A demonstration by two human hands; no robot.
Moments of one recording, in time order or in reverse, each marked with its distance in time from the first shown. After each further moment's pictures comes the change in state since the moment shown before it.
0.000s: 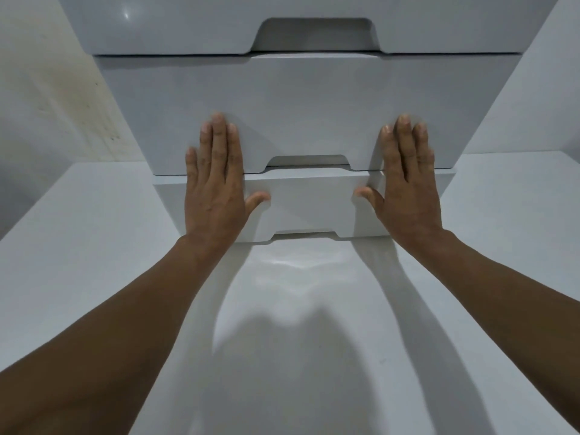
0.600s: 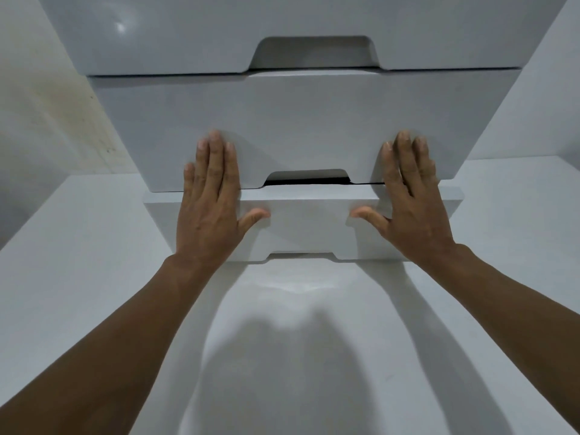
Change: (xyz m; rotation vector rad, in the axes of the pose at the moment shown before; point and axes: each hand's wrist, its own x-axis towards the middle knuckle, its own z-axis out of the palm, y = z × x) left_hand -0.001 -0.011 -0.003 -0.105 -0.038 0.048; right_hand -0.003 0.009 0.000 -0.044 0.016 -0.098
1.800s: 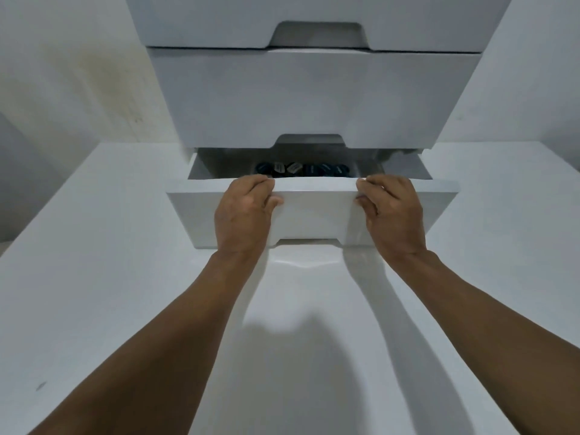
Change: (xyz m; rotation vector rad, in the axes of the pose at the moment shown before) left_hand -0.075 0.066 -0.060 -0.318 0.041 -0.248; right_hand -0.062 -0.073 -0.075 0.256 0.062 0.160
